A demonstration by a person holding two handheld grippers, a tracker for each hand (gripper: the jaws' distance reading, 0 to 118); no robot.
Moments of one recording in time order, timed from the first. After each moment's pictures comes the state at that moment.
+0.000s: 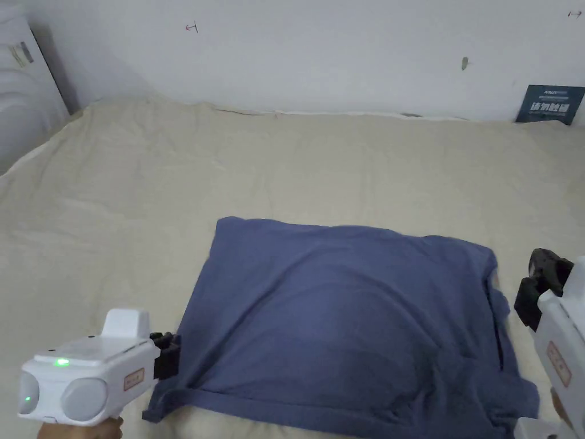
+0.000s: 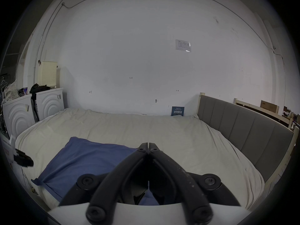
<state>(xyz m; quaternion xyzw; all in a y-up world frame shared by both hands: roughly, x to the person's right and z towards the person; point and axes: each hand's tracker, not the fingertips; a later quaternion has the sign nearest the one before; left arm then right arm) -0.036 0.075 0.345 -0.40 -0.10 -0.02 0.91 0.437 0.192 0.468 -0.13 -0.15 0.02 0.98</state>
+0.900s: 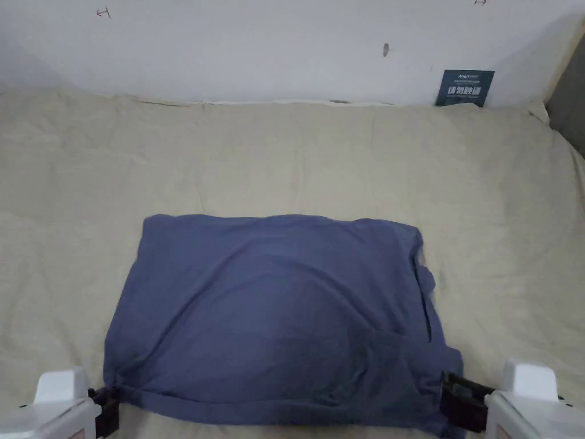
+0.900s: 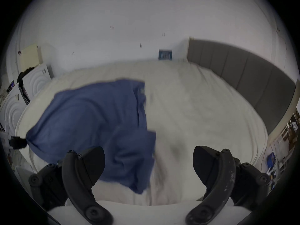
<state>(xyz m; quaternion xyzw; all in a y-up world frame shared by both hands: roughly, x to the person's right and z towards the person) -0.012 0.037 0.367 -0.42 -0.10 0.00 0.90 0.500 0.050 0.528 -0.38 -0.19 -0.07 0.90</state>
